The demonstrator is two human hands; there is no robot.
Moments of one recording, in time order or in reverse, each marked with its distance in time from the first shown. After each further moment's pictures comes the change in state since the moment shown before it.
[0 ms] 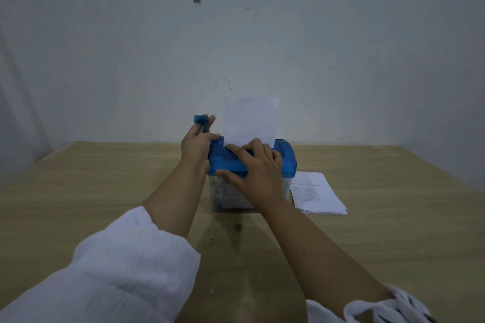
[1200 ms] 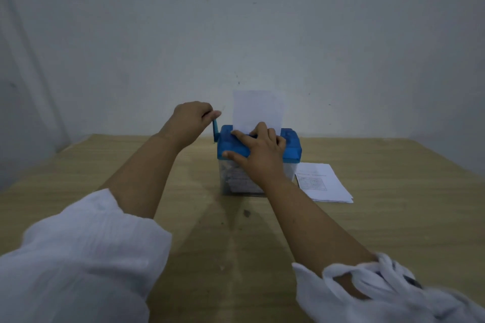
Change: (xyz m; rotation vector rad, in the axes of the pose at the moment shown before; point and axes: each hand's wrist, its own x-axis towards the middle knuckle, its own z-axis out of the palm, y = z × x) left_hand 0.002 0.059 -0.032 1.493 -0.311 0.782; right_hand 0.015 -0.002 -0.010 0.003 -0.281 0.104
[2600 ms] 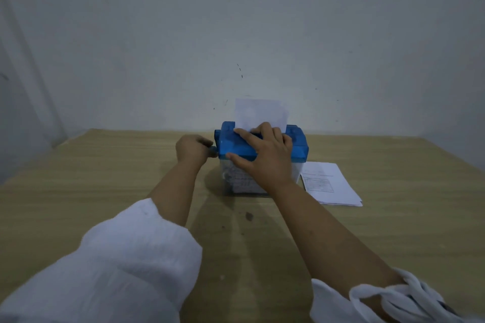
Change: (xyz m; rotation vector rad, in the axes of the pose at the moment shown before) left_hand -0.018 -0.014 0.074 -0.465 -0.051 -0.853; right_hand -0.002 0.006 0.015 0.040 0.156 -0.070
